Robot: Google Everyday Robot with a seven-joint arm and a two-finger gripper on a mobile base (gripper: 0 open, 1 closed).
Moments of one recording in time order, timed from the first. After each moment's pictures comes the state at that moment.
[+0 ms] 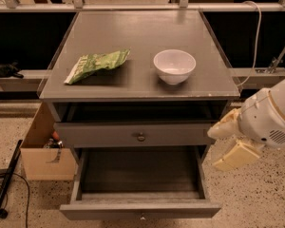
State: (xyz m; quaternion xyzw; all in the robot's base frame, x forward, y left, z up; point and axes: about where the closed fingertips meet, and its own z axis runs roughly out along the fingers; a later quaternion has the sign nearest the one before) arm 0.377 -0.162 0.853 -0.60 0.76 0.16 0.20
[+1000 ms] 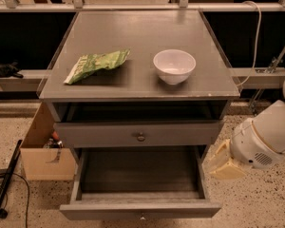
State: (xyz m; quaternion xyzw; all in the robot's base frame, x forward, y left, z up) arm 0.365 -0.175 0.771 -0.58 0.78 0.19 0.14
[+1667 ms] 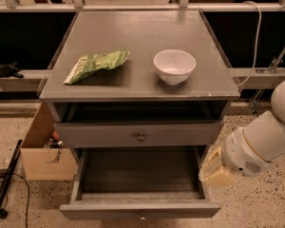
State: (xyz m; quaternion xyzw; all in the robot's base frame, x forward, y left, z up) arm 0.361 -0.162 0.747 -0.58 0.78 0.21 0.14
